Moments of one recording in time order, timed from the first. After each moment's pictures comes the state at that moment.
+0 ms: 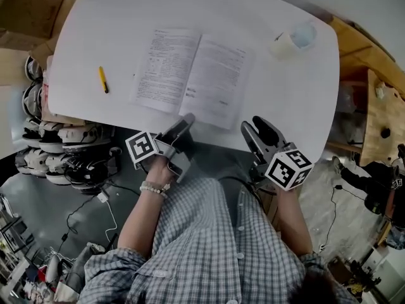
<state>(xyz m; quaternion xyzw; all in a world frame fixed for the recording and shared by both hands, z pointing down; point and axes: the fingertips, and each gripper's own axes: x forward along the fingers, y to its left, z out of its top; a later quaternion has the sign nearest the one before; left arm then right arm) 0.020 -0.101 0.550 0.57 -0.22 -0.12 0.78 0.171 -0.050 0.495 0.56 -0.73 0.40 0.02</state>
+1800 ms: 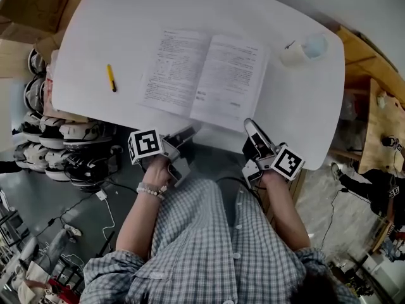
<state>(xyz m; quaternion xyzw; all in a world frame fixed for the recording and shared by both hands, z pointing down) 0.012 -0.089 0.558 0.60 -0.20 0.00 0.77 0.158 -0.076 0.521 0.51 -0.65 0.53 -0.19</state>
